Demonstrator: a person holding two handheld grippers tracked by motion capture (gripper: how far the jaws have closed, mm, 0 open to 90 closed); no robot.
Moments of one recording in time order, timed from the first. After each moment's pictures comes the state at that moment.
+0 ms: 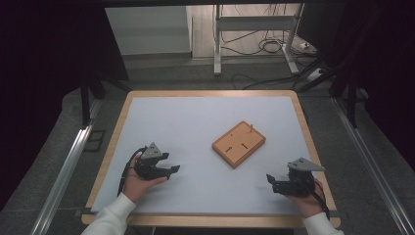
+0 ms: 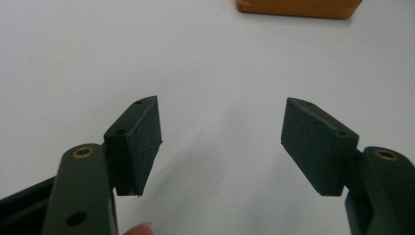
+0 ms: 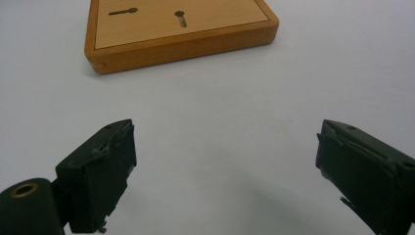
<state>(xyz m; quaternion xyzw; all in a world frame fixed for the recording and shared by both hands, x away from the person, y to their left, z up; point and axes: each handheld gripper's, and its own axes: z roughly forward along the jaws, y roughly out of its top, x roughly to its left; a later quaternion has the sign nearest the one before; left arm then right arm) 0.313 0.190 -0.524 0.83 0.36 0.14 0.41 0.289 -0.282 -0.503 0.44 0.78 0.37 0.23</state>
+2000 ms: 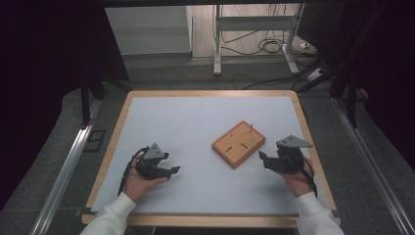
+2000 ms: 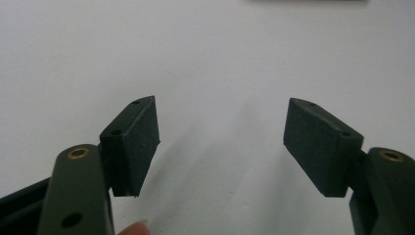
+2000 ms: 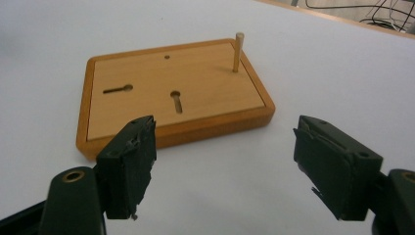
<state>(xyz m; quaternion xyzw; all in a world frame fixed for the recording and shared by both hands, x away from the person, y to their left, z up) 0.319 0.190 -0.531 0.84 0.35 0.14 0.39 0.340 -0.247 -0.469 0.43 0.78 0.39 0.25</state>
